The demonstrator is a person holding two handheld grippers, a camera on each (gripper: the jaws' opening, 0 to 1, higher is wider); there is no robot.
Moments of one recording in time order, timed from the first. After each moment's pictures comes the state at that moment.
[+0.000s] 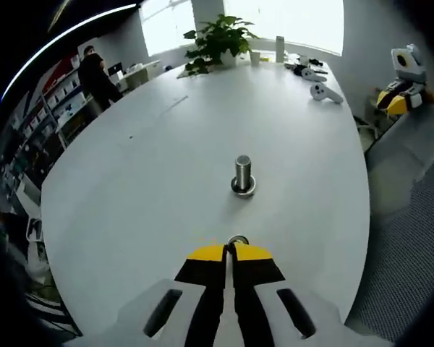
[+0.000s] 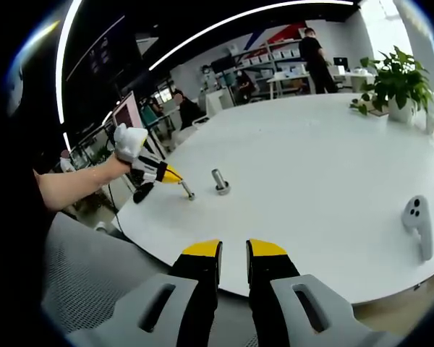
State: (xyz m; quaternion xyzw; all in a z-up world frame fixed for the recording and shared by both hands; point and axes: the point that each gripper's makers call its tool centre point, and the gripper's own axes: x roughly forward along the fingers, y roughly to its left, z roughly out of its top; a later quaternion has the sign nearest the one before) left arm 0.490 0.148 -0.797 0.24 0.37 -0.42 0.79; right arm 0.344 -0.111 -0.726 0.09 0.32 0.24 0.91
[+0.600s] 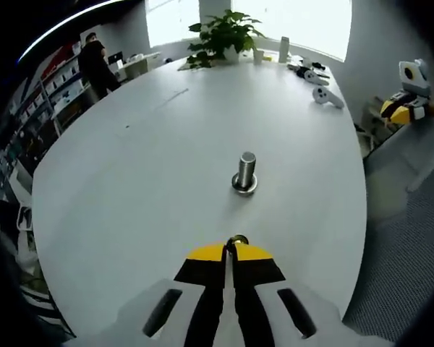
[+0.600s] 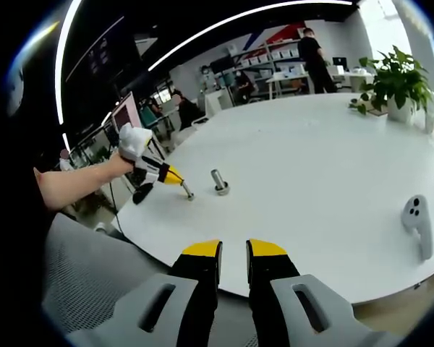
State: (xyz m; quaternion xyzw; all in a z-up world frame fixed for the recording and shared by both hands) left arm 0.493 0.150 -0.803 0.21 0.39 -0.42 0.79; right arm 0.344 -0.112 -0.727 0.09 0.32 0.24 0.91
